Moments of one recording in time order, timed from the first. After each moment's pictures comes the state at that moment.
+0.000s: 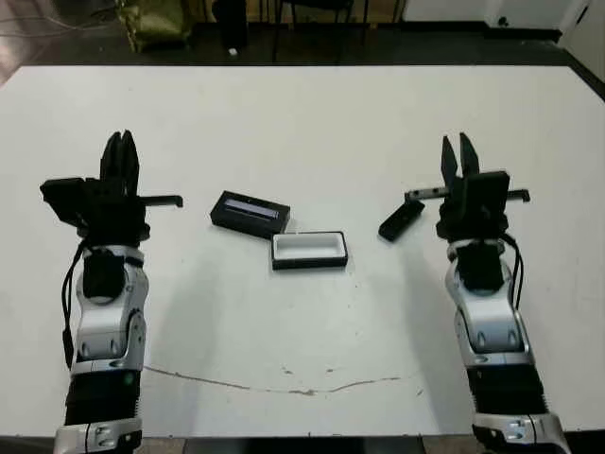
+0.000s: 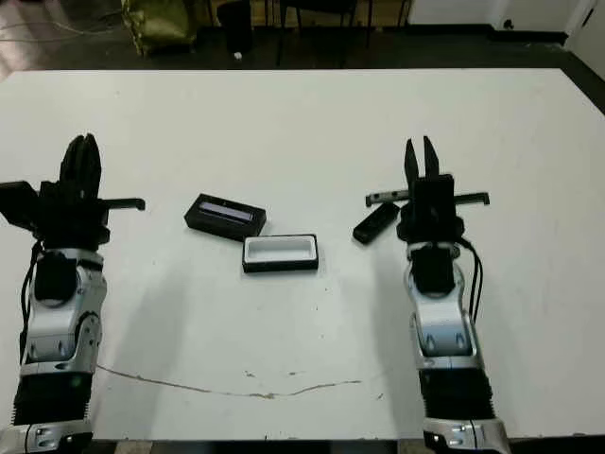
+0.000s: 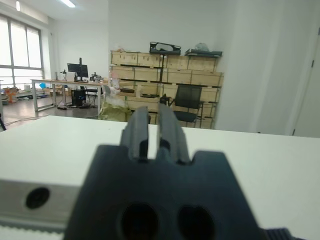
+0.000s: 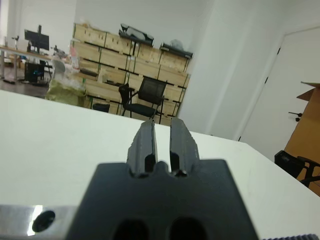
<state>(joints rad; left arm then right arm) -0.27 0.18 0.21 0.07 -0.16 -0.19 -0.03 -0.34 -0.19 -0.03 0.09 -0.18 -0.06 -0.06</state>
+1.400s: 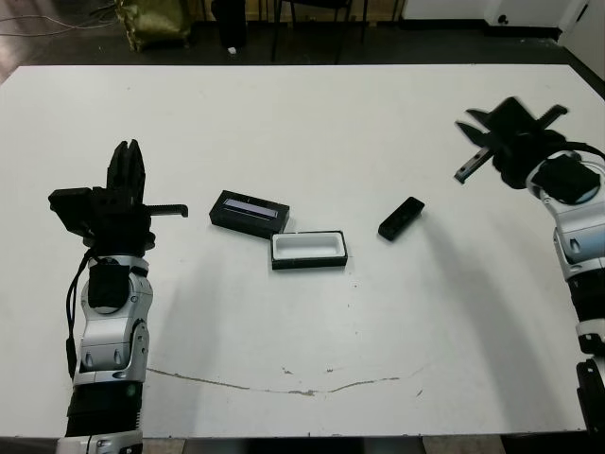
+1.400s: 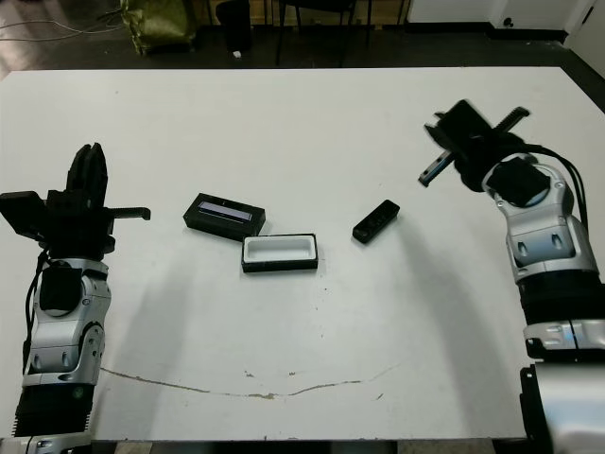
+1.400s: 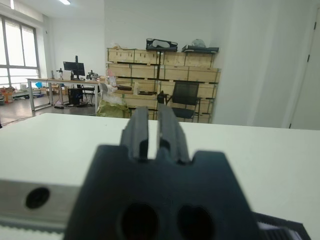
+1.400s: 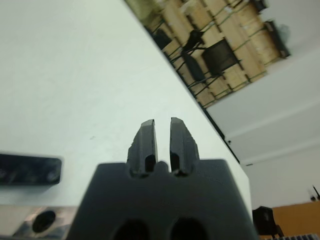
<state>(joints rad) -0.21 0.17 0.18 0.04 -0.15 -0.21 -0.04 -0.72 -0.65 0.15 0.51 -0.26 -0.02 0.55</state>
